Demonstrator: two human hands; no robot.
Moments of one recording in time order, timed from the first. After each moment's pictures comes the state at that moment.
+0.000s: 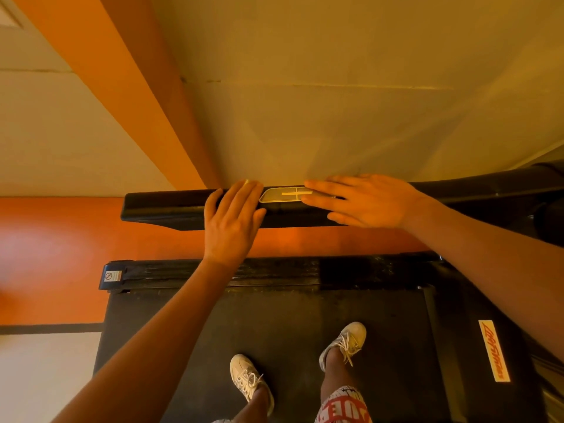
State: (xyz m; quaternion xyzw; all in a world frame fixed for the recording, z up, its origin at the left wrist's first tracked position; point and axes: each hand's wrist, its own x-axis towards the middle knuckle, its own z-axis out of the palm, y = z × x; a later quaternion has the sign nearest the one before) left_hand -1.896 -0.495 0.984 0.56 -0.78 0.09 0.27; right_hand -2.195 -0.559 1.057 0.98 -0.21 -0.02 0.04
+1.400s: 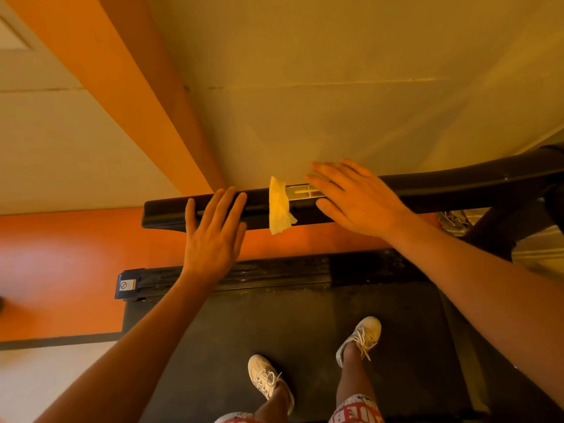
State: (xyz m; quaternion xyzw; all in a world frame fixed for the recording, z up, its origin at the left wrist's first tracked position) left_hand -1.831 -0.475 0.993 0.58 -0.81 0.01 0.12; right_hand -2.141 -0.526 1.059 0.90 -0.44 0.02 0.03
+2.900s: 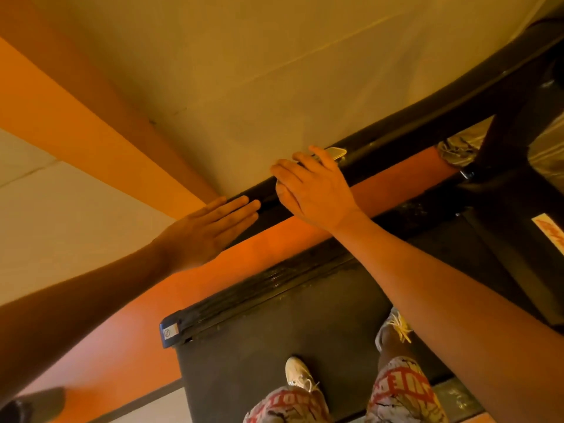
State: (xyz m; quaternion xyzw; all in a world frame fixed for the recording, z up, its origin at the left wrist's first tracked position) left_hand -1.753 -0.574 1.007 0.05 -0.99 0.10 0.03; right_hand -2.042 -0.507 0.996 0.75 -0.57 0.27 0.20
